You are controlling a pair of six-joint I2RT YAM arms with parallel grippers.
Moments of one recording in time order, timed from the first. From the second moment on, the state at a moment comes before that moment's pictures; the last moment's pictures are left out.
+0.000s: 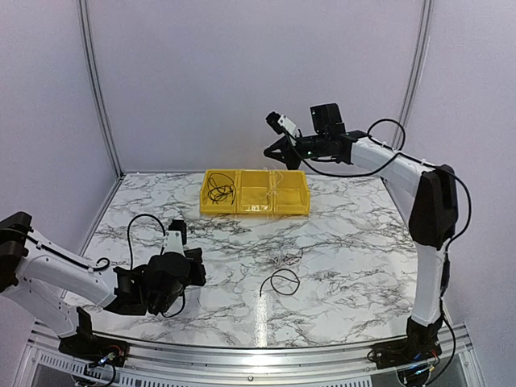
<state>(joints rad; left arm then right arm) -1.18 1.42 0.48 0.46 -0.83 -0.63 0.48 2.04 1.90 -0.33 -0.62 -0.41</state>
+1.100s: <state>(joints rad) -1.27 1.52 0.63 0.30 -0.99 -0.55 0.48 2.13 1.88 -0.33 -0.53 -0.36</state>
